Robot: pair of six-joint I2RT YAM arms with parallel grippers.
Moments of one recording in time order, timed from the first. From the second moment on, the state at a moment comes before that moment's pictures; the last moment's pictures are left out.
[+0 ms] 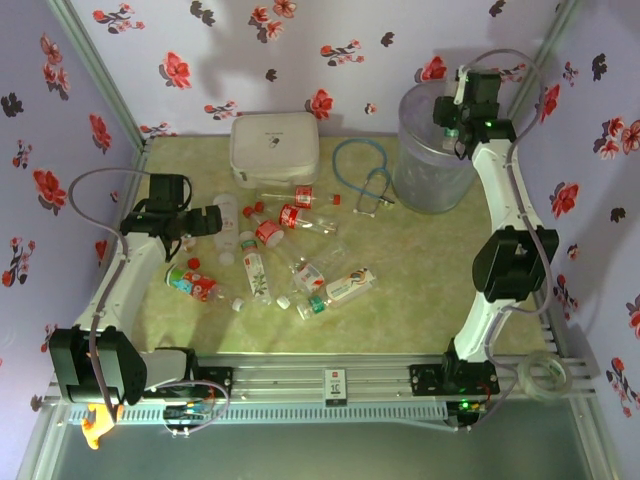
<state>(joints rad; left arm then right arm) -0.10 1.24 1.05 -0.71 -0.11 -0.17 0.02 1.87 1.92 -0.54 0.06 0.04</state>
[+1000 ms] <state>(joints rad) -0.10 1.24 1.05 -0.71 -0.12 -0.16 -0.01 2.03 1.92 -0.58 0.04 0.03</state>
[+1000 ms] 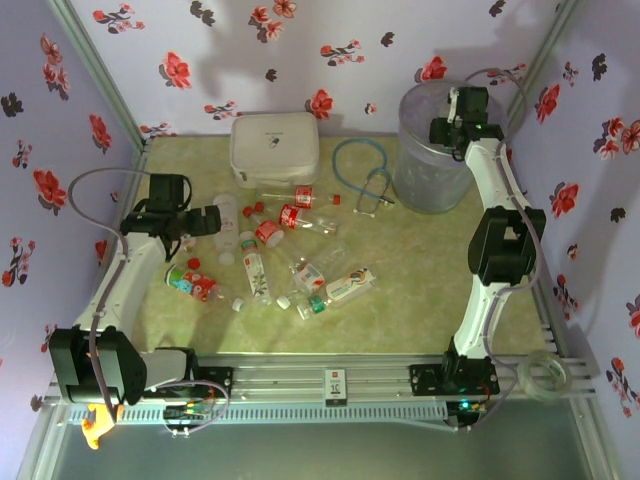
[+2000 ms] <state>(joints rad) -0.10 1.24 1.05 -0.71 -0.12 -0.15 -0.01 2.09 1.95 -0.64 0.02 0.03</state>
